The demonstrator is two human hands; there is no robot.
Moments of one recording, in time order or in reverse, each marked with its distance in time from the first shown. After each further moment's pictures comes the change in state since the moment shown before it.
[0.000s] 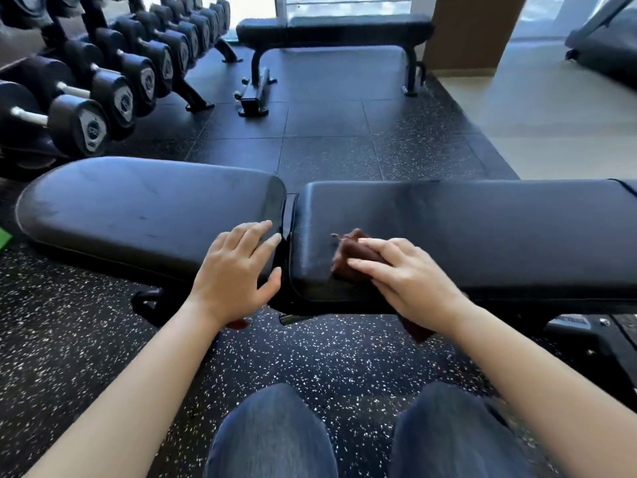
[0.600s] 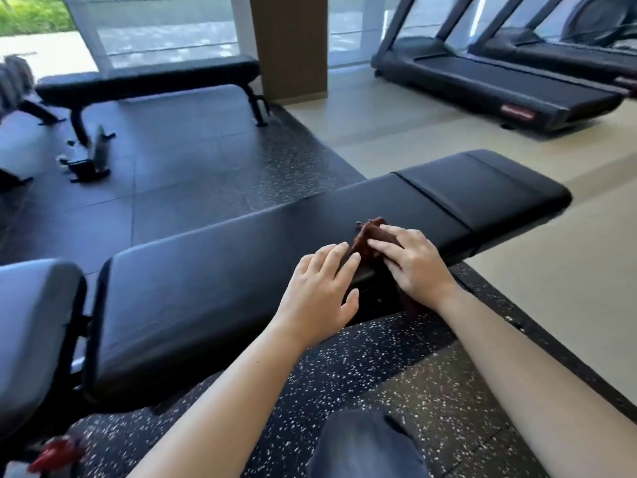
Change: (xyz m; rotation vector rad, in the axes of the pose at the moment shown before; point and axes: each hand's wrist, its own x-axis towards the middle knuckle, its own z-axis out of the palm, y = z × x) left_hand 0.132 0.278 0.047 -0.279 0.005 0.448; right_hand -0.172 0.147 -0.090 -0.222 0.216 0.619
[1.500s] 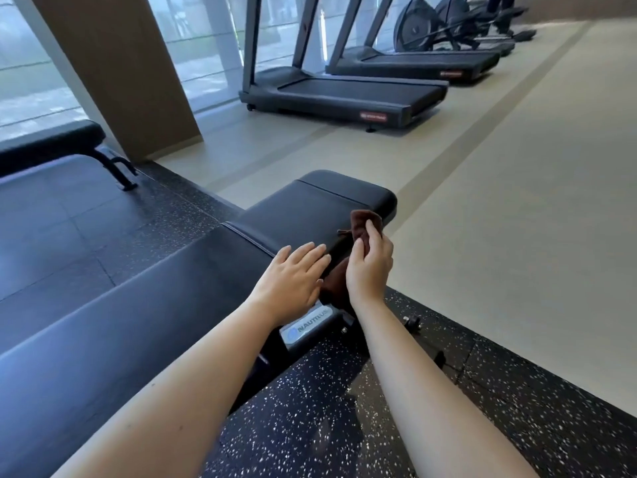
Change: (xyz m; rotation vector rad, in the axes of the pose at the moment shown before) left_hand 0.217 0.128 0.117 0.175 -0.237 0.430; right_hand -0.023 0.175 -0.040 0.482 0.774 1.050
